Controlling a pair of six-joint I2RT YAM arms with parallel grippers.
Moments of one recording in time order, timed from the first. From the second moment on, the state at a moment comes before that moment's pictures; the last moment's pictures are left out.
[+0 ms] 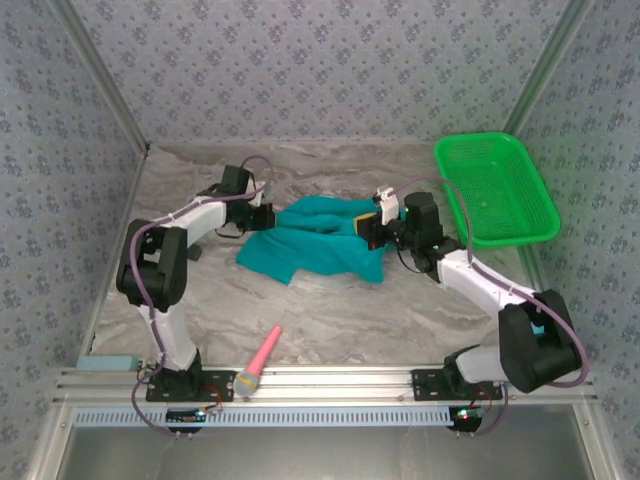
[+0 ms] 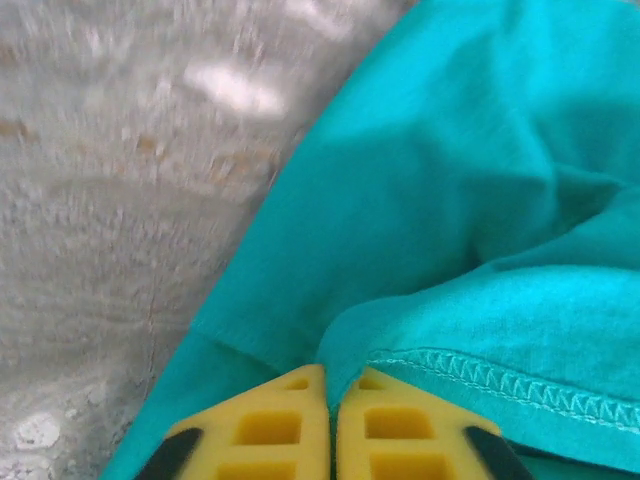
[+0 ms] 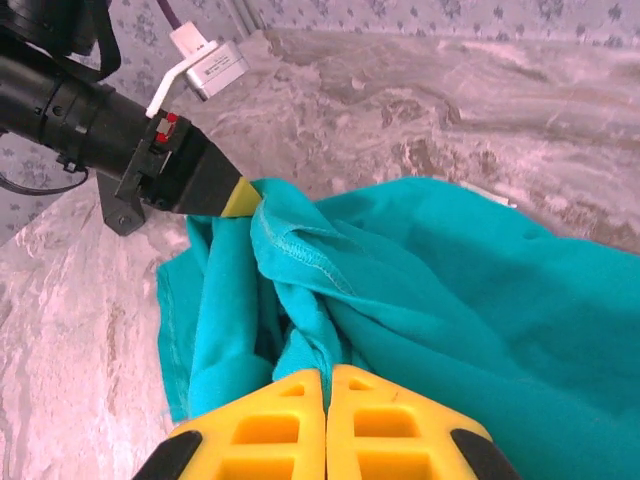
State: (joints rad) left arm -0.27 1.87 1.23 -0.41 0.35 -0.25; right arm 0.37 1.36 0.75 0.14 -0.49 0.15
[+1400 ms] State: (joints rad) left arm -0.49 1.88 1.62 -0.61 0.50 -0.16; right arm 0.18 1.15 0.71 -0.13 -0.59 0.40
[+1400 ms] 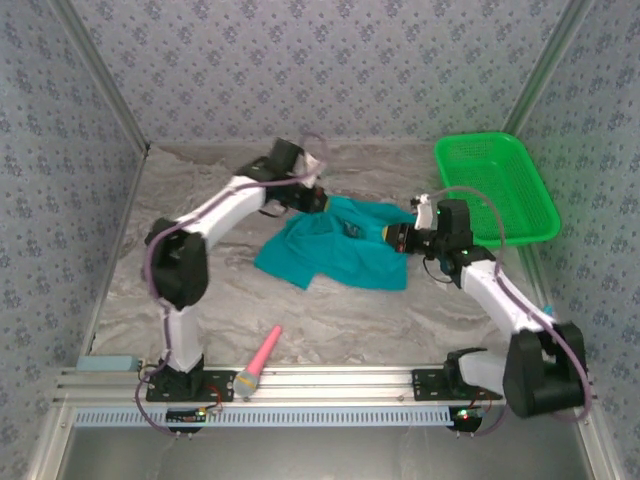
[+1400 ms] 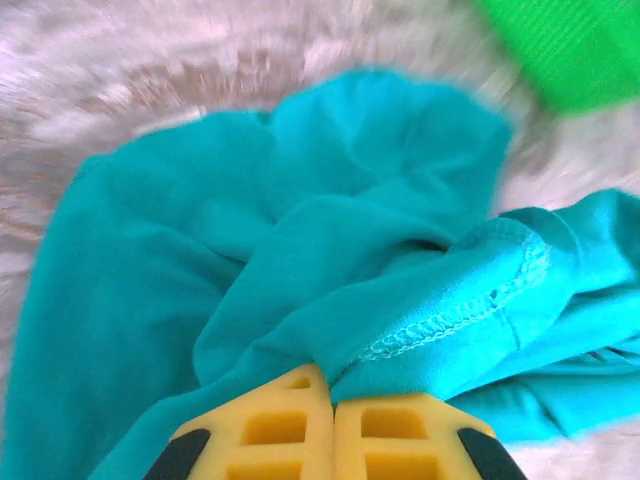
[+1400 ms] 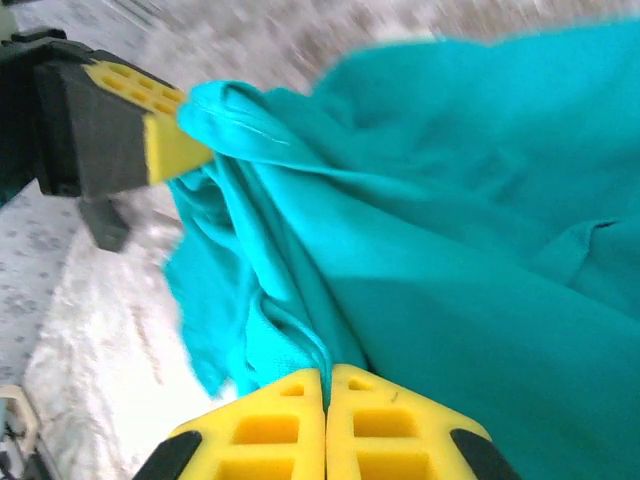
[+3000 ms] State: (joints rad) left arm -0.63 1.97 1.30 -0.44 0.38 -0.21; right arm 0.48 1.47 0.88 -0.42 -0.20 -0.22
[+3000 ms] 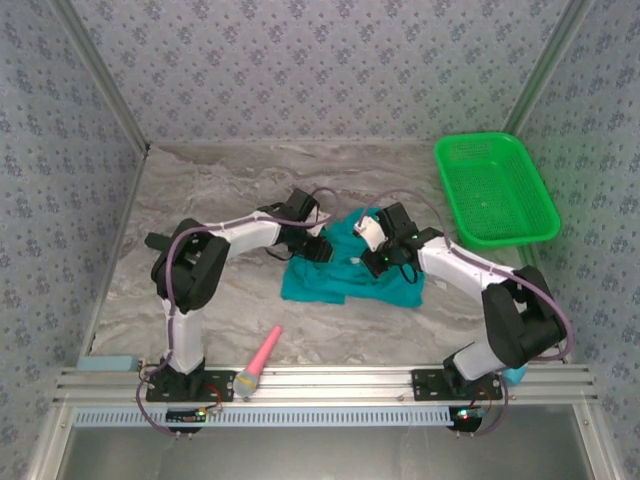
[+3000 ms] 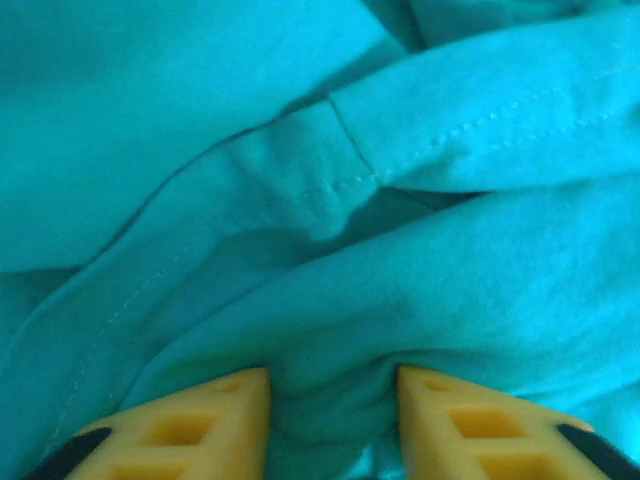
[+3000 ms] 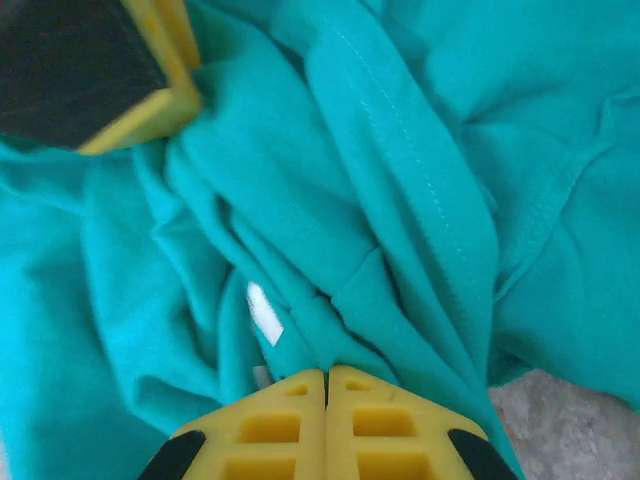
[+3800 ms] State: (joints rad) left arm -0.26 1.79 1.06 -0.38 0.47 -0.40; right arm 0.33 1.32 0.79 -0.42 -0.25 -0.13
